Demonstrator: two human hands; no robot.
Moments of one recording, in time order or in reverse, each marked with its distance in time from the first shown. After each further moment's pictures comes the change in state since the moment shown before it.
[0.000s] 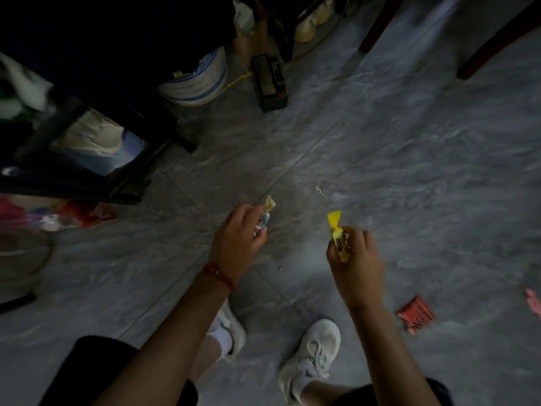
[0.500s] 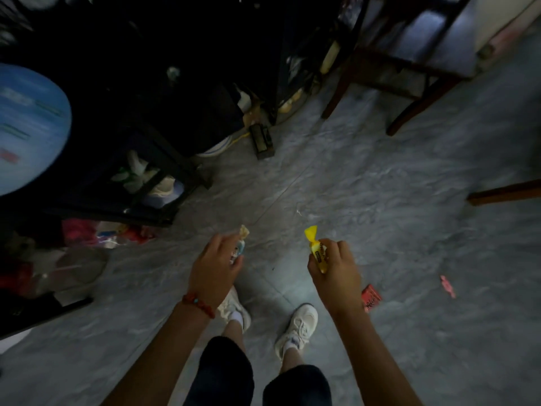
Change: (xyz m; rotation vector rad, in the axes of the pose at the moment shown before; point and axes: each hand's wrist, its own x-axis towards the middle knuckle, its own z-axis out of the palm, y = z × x) left_hand -0.016 0.143 -0.265 0.048 -0.068 -0.084; right_hand -0.059 -0.176 -0.224 -0.020 -0.038 -0.087
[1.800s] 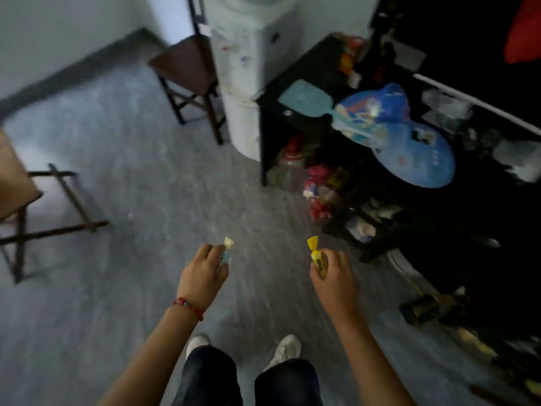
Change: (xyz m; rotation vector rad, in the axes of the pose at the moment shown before) left_hand -0.321 0.128 -0.067 0.152 0.873 -1.234; right_hand -0.092 -0.196 -0.012 0.052 -0.607 -1.302
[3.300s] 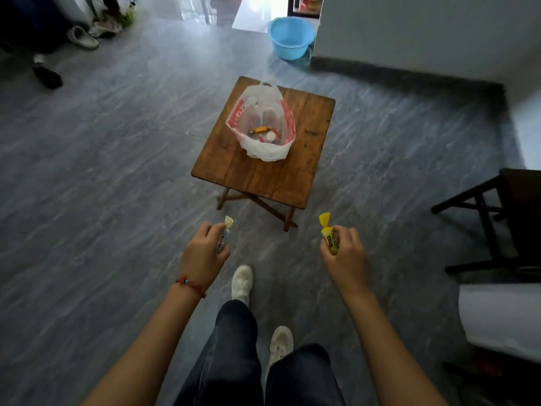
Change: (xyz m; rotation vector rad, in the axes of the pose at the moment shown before) left_hand -0.070 -0.559 -0.327 0.038 0.537 -1.011; right_hand 0.079 -0.665 0.469 0.155 -0.644 -0.812
